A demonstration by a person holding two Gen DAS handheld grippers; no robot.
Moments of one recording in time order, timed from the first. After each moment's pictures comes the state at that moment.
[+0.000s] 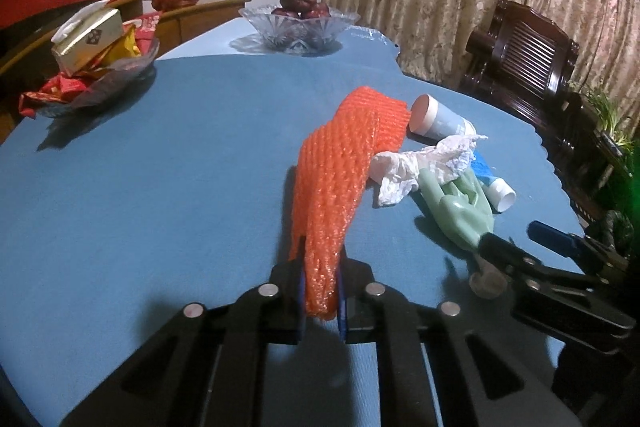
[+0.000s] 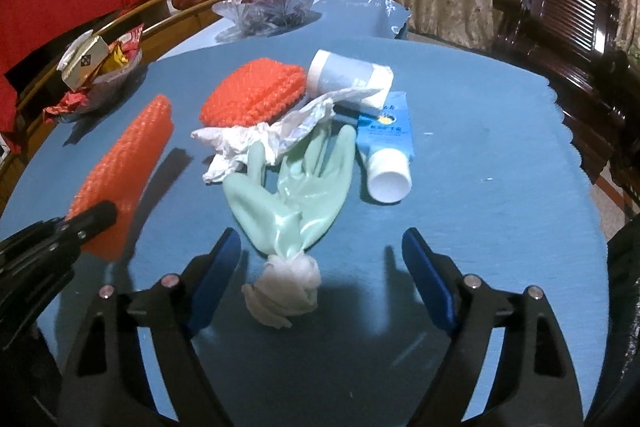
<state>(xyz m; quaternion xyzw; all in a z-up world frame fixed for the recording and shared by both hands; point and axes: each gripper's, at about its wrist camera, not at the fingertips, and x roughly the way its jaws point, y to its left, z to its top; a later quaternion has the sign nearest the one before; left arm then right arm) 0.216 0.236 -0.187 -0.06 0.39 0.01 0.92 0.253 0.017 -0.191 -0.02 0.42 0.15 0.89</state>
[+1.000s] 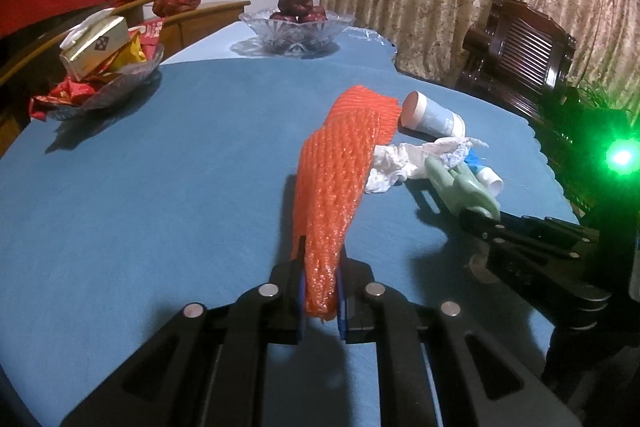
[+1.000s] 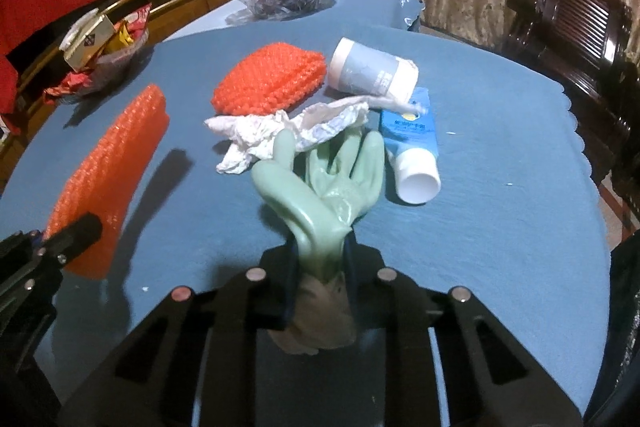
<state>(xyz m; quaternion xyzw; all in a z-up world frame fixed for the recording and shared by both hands) 0.198 0.232 -0.179 -0.05 0.39 0.02 0.92 0.254 0.033 -0.188 -0.04 0.44 0.16 0.88</state>
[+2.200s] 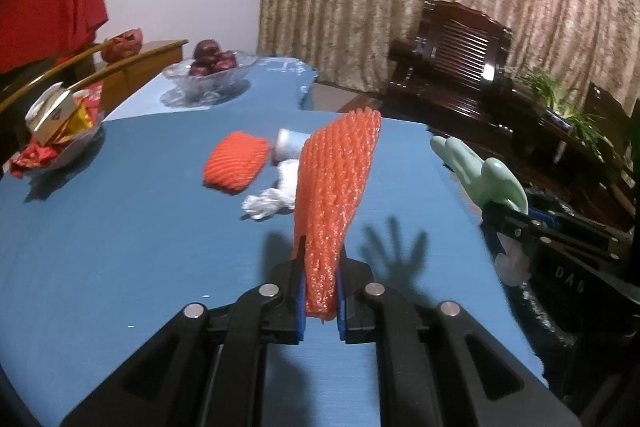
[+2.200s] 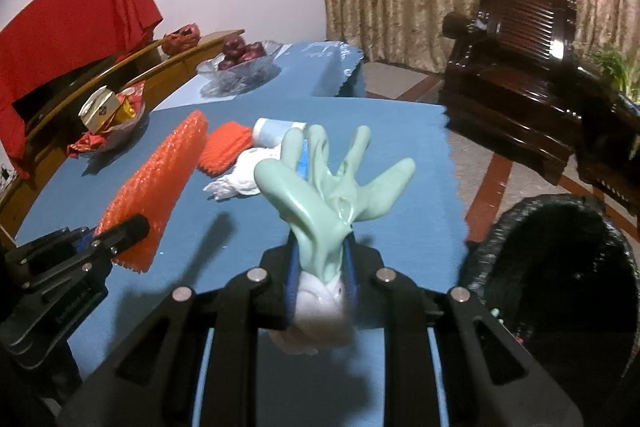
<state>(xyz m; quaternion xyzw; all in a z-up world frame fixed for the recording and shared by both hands) 0.148 0.106 -0.102 -0.02 0.35 -0.08 0.93 0.153 -0.104 -0.085 0.01 0.37 0.11 0.92</state>
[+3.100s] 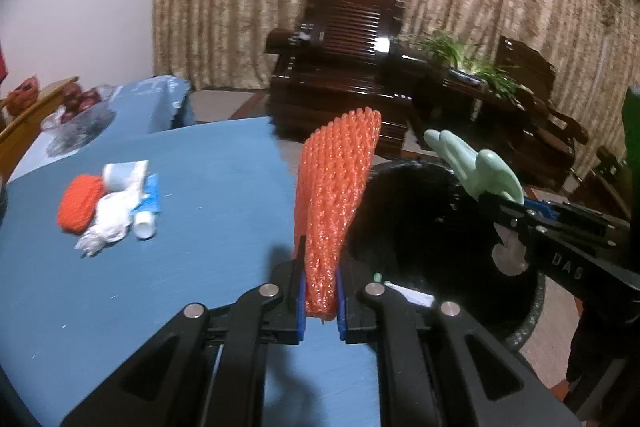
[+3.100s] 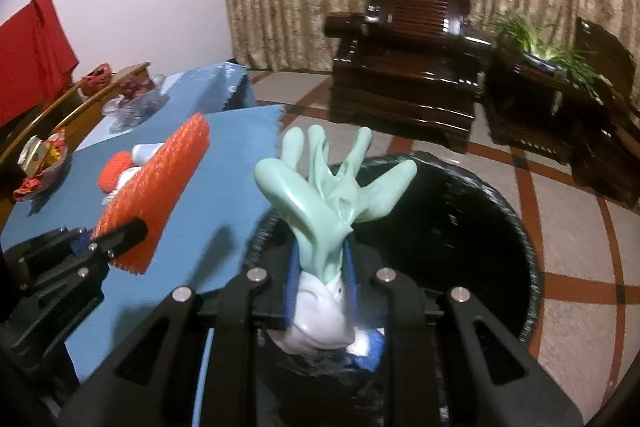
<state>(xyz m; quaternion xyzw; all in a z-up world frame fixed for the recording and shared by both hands) 0.135 -0.081 -0.093 0.03 0.34 -0.24 0.91 0.080 -0.285 -0.074 0.05 0.36 -0.04 0.93</state>
